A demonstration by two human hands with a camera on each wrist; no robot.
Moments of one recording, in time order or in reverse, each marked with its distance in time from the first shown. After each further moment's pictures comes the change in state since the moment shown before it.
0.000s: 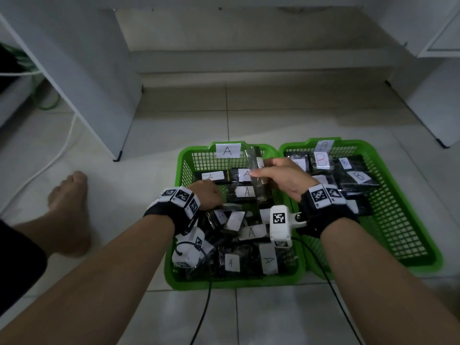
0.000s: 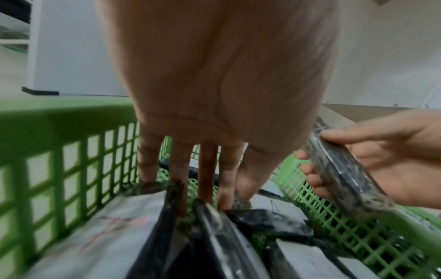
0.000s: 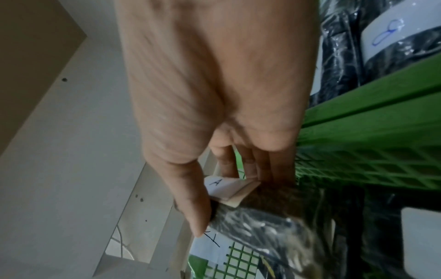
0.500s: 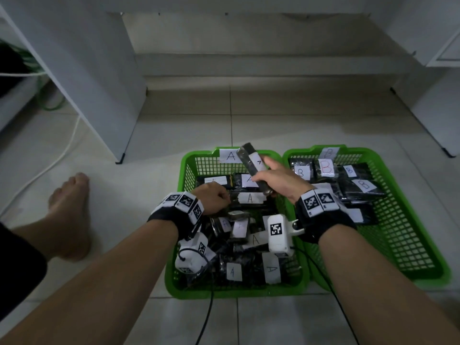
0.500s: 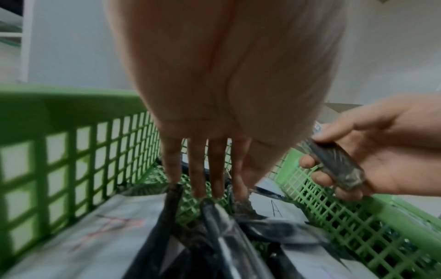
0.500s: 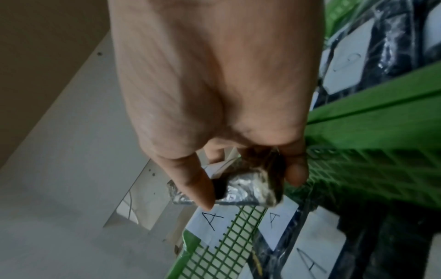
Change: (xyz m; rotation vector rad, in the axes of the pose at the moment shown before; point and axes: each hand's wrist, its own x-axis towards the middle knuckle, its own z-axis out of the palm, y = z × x) left_hand 0.009 -0.005 0.003 -0.149 0.071 0.077; right_hand 0.002 -0.016 0.013 -0.301 -0.052 -0.086
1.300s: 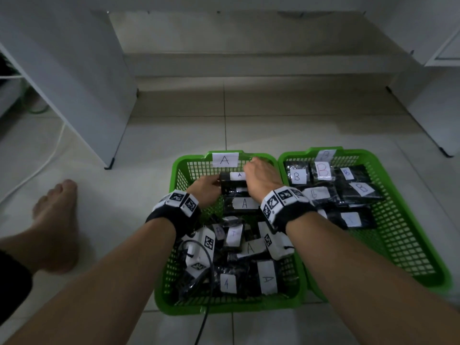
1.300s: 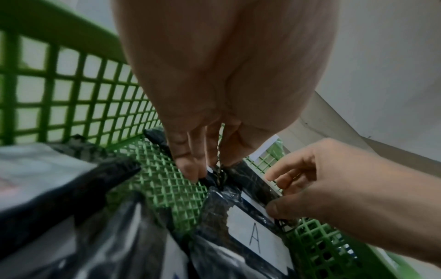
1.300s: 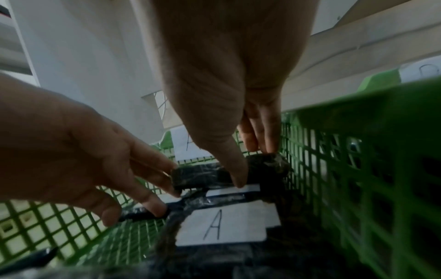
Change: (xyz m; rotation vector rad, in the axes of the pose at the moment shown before) left_hand 0.036 0.000 -0.003 -0.296 0.143 -0.098; right_hand 0.038 -0.004 0.023 -0.879 0.236 -0.194
